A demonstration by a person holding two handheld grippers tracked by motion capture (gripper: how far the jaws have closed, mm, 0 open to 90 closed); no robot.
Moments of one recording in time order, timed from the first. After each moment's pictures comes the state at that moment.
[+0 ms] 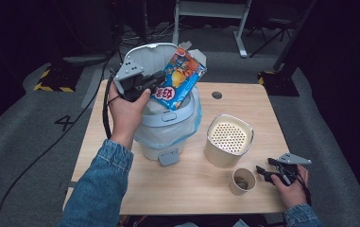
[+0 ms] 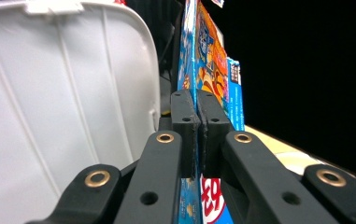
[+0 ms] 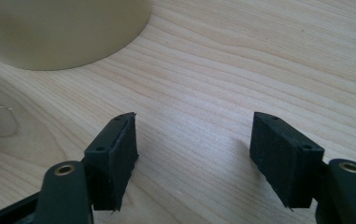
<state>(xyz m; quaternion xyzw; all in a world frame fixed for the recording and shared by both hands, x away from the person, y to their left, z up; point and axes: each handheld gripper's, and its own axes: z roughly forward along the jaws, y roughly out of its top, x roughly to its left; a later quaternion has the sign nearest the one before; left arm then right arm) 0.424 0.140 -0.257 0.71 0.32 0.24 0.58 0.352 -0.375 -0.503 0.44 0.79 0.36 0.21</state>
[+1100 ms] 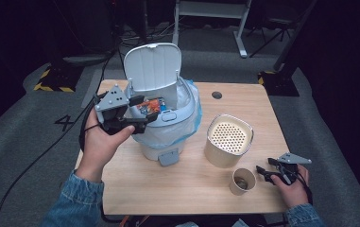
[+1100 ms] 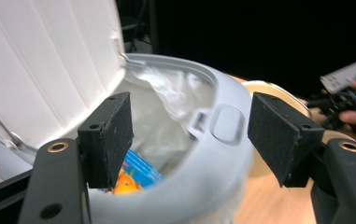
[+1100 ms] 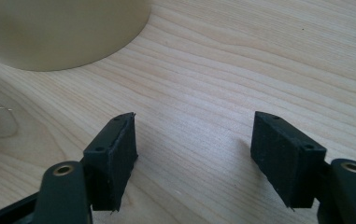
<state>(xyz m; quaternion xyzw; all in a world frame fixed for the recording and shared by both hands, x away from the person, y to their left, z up) 0.350 0.174 -0.274 0.78 0.28 0.20 0.53 0.354 -0.375 -0.503 0.44 0.80 0.36 0.20</state>
